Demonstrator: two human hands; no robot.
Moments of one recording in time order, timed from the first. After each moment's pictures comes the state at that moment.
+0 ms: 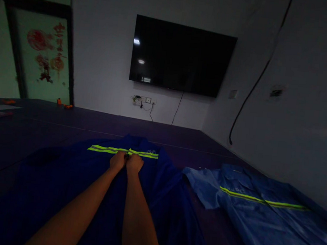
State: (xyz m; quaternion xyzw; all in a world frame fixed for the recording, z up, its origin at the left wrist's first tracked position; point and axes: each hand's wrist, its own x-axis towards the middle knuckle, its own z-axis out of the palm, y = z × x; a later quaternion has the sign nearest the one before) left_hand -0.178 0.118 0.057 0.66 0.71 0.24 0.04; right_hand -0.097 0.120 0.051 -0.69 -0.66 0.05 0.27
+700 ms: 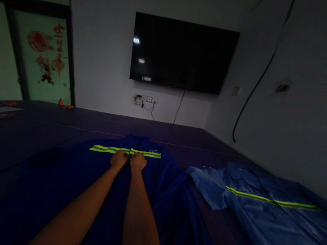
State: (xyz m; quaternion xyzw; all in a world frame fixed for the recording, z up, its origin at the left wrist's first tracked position) left_hand -0.185 0.124 0.058 0.61 0.74 0.29 0.09; right_hand -0.096 0.137 0.049 -0.71 -0.62 0.10 0.31
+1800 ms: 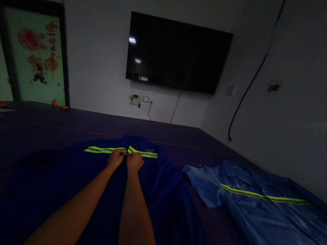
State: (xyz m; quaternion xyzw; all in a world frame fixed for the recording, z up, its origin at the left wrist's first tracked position) left_hand -0.188 0.132 0.056 0.60 0.68 0.40 0.14; right_hand -0.094 0.135 0.053 -0.70 -0.61 0.12 0.35
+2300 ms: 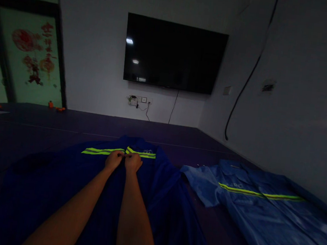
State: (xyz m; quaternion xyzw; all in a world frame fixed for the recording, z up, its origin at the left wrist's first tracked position) left_hand -0.188 0.133 0.056 0.62 0.68 0.39 0.13; right_hand -0.093 0.132 0.055 -0.69 -0.61 0.13 0.37
